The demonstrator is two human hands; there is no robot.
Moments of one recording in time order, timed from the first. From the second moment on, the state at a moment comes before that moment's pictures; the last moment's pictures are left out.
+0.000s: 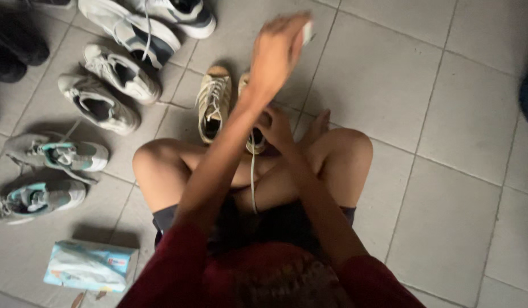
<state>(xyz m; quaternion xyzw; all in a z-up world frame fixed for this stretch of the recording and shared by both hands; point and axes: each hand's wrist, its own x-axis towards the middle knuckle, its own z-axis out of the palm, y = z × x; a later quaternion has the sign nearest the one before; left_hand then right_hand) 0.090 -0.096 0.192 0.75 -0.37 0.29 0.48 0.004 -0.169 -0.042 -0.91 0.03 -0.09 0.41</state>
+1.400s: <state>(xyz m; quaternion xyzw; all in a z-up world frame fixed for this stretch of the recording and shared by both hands) 0.008 0.001 -0.022 0.88 -0.17 0.16 0.41 0.121 -0.224 -0.059 -0.86 -0.04 0.30 0.42</state>
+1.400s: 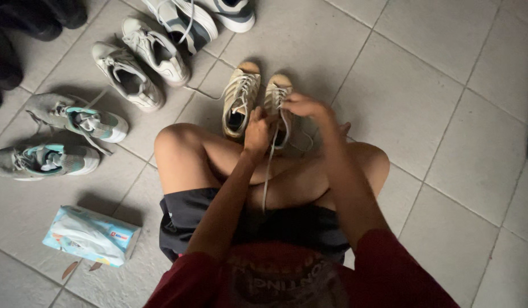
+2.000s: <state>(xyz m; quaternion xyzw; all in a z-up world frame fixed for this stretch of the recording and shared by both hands) 0.006 -0.002 -0.017 0.88 -0.21 0.18 0.39 0.092 -0.196 -0.030 -0.92 -0.14 0.04 0.37</state>
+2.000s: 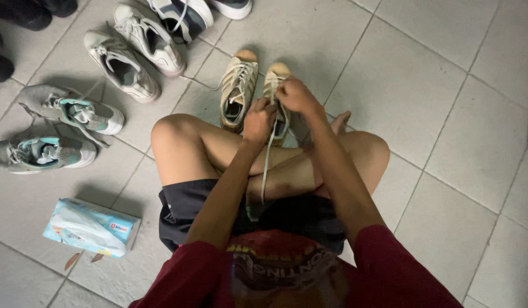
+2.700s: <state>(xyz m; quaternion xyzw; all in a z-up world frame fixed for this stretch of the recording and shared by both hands) 0.003 -0.001 -0.009 0.90 -0.20 0.16 0.37 0.084 -0.167 0.000 -0.96 -0.10 0.01 0.25</state>
